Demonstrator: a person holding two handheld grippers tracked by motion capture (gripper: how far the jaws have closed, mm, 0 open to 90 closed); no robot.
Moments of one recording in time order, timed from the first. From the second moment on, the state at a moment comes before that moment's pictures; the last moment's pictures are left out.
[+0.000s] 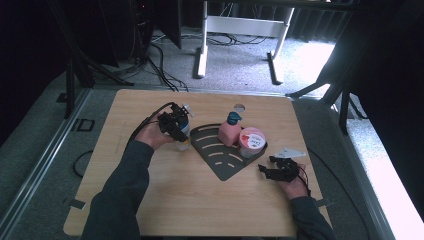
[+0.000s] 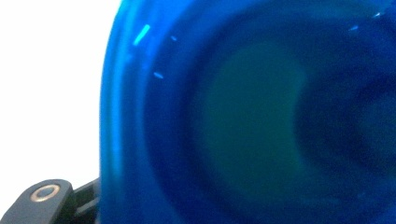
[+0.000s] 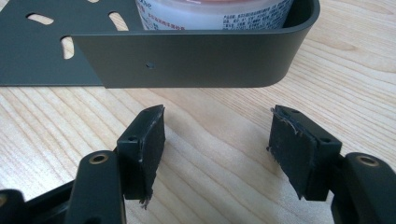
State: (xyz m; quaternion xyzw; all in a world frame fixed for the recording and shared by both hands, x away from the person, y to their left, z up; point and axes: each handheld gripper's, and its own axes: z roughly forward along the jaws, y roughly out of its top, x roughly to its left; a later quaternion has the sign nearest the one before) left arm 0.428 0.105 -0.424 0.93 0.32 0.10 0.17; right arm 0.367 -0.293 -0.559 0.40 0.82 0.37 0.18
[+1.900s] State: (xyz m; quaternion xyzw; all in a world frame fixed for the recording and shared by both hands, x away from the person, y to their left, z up) left arm 0.445 0.064 -0.416 0.93 0.30 0.10 0.18; right arm 0.367 -0.293 -0.559 0.40 0.82 0.37 0.18
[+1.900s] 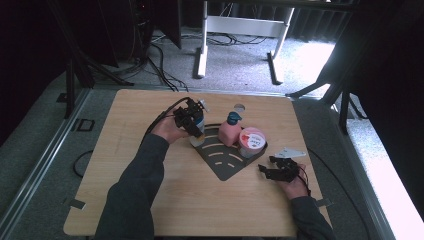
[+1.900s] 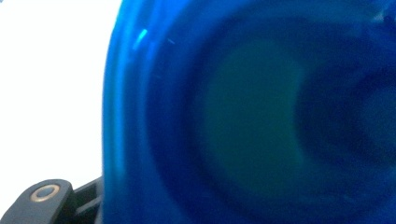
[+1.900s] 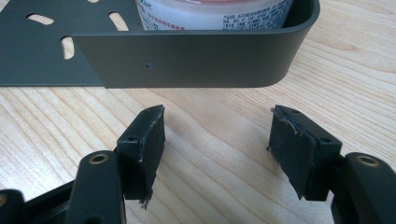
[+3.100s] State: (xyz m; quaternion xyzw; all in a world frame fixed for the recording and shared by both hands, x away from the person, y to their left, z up) left arm 0.464 0.046 -0.431 0.92 0.31 0.12 0.20; right arm 0.368 -0.293 -0.559 0.40 0.82 0.37 0.18
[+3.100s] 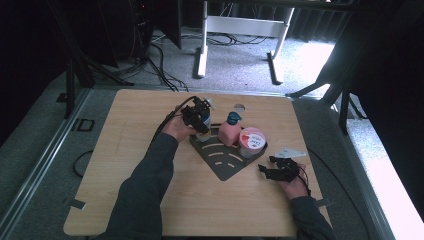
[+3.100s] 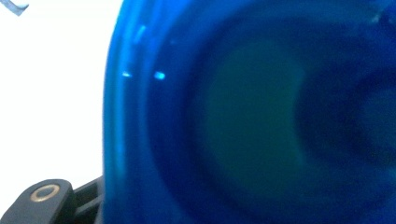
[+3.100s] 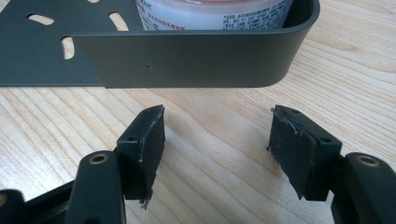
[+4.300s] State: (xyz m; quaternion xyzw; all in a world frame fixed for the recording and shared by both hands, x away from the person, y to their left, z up) left arm 0.487 0.041 -0.447 0.91 0.31 0.12 0.23; right arm 0.368 -0.293 -0.559 0.40 0.82 0.37 0.18
